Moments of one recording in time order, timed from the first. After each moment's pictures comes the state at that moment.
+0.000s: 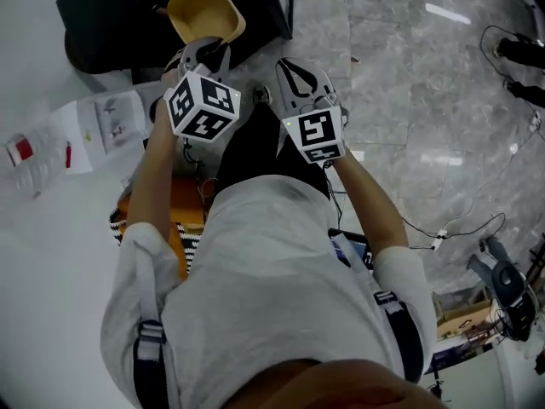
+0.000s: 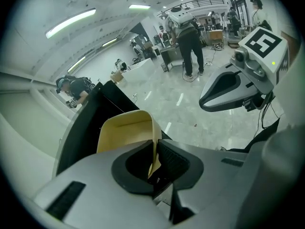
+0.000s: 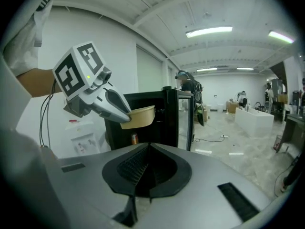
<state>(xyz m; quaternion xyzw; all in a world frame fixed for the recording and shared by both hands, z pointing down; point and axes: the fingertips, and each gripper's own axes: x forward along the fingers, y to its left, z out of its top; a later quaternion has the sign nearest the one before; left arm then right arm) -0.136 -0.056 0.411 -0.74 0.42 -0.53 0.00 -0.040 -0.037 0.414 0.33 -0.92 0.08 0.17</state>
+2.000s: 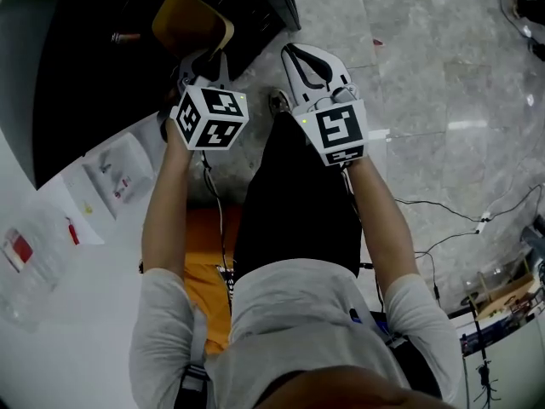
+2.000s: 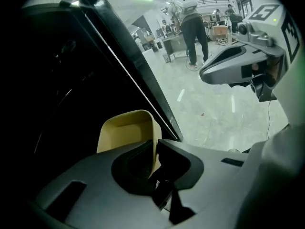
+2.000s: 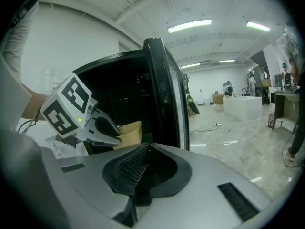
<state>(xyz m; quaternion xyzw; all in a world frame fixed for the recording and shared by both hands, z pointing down) -0.215 -0.121 0.634 -0.73 0.43 -0.53 -0.02 -0.097 -0.116 0.583 0.40 -0.90 0.14 0.13</state>
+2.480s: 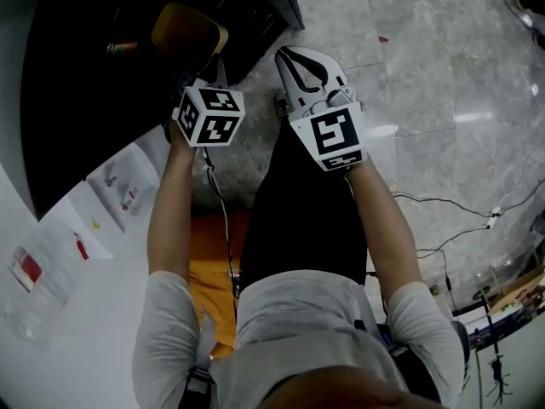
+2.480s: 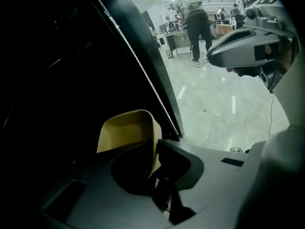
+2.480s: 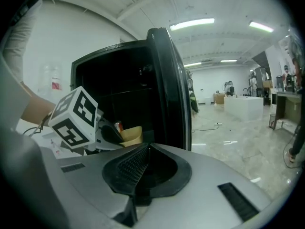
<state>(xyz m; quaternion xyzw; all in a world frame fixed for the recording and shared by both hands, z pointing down) -0.250 -0.133 0.685 -0.72 0.43 -0.54 -0.05 -0.124 -0.123 0.603 0.40 -0.90 0.13 0.14</state>
